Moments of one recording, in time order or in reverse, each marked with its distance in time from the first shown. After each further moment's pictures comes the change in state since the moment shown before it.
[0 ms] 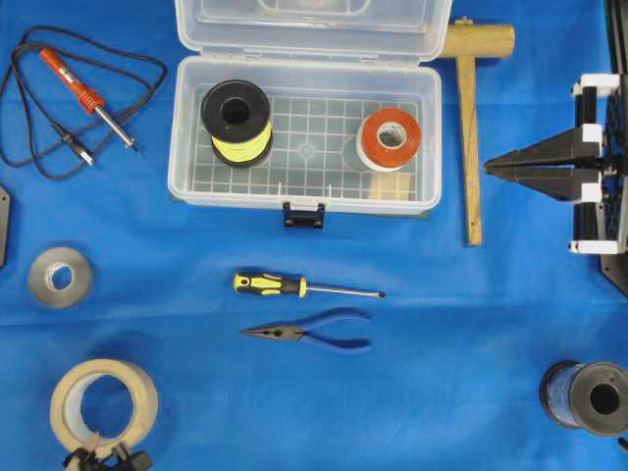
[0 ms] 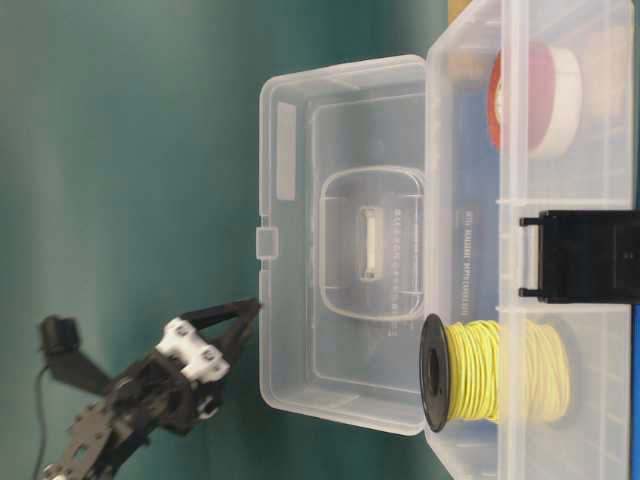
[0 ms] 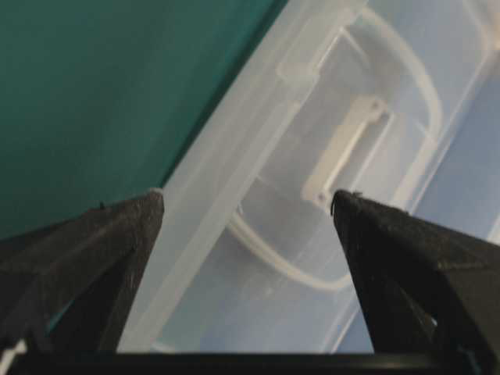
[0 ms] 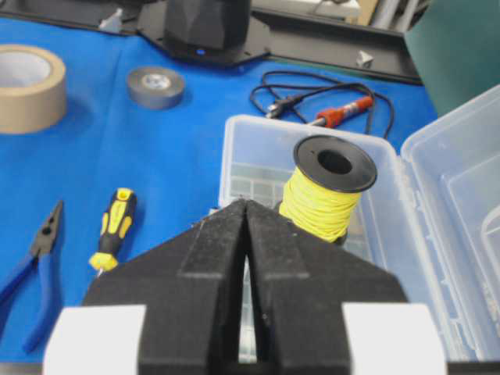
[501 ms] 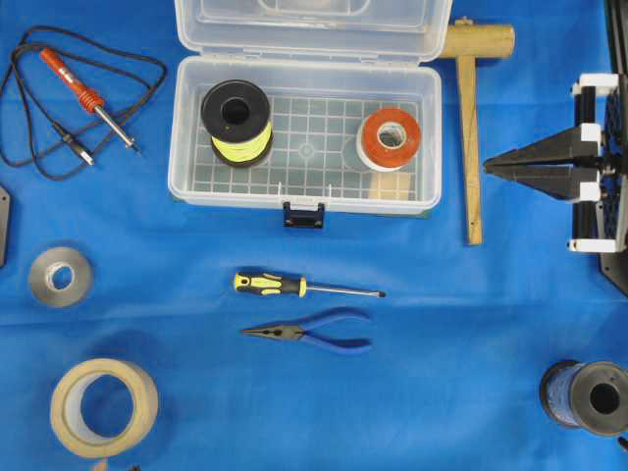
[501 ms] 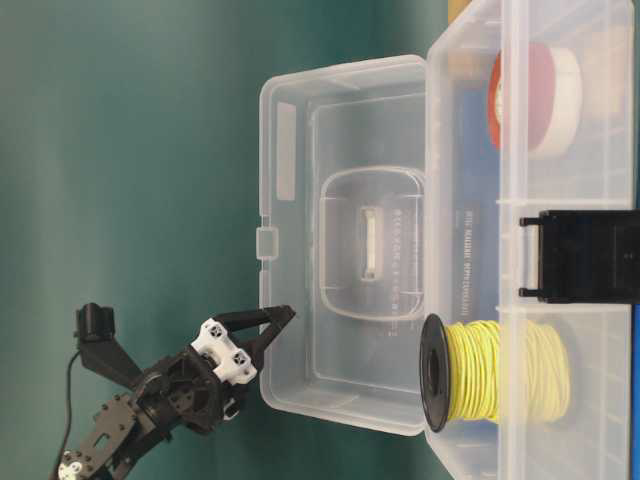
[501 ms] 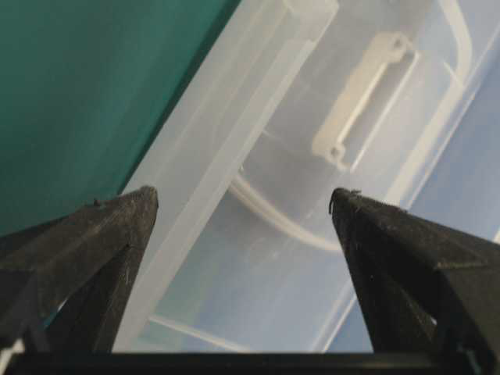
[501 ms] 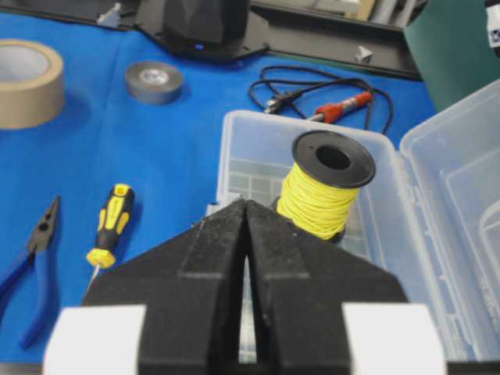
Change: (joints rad) left arm -0.006 0.038 -0.018 0.006 0.132 0.000; right arm -0.008 0.003 0.002 -0.002 0.002 -0.002
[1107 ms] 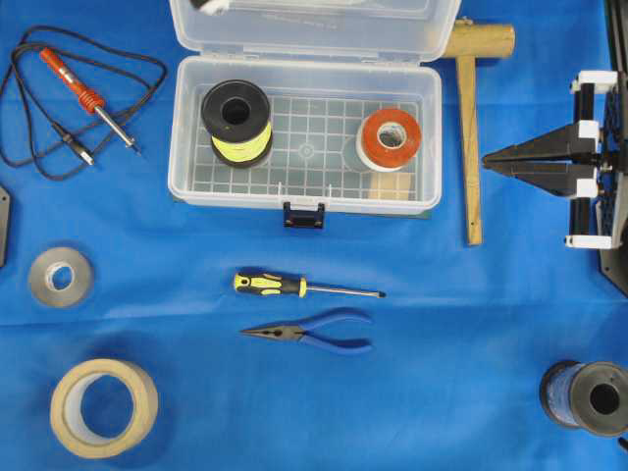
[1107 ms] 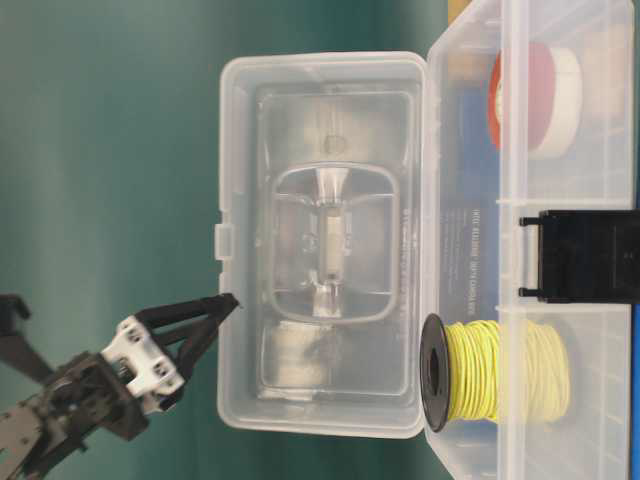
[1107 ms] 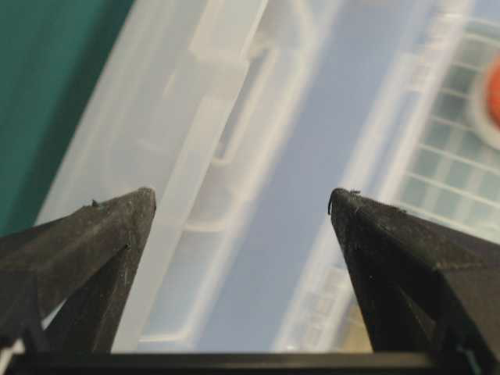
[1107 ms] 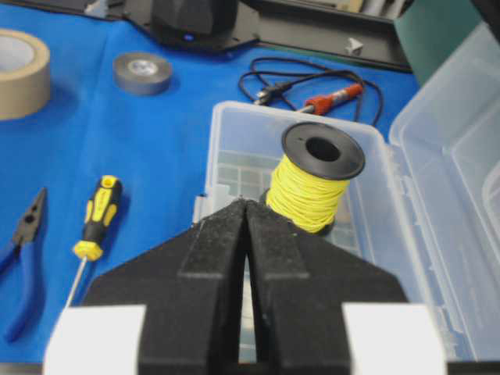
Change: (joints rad) left arm -0.176 -0.120 -0.029 -0.002 0.178 -0.006; right arm -0.020 0.006 0.003 -0.011 0.000 -0.008
